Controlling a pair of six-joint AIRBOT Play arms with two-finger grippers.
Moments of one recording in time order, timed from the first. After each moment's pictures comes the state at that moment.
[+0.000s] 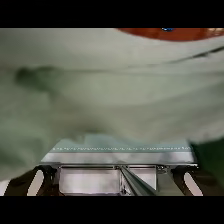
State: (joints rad) left arm 0.23 -0.60 1.98 1.06 -1.27 -1.45; right arm -0.08 -0.63 1.97 -1.27 1.49 1.54
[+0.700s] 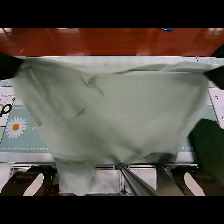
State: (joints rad) left arm -0.03 -0.77 1.13 1.31 -0.95 -1.66; right arm -0.08 -0.80 1.24 -1.23 1.27 1.52
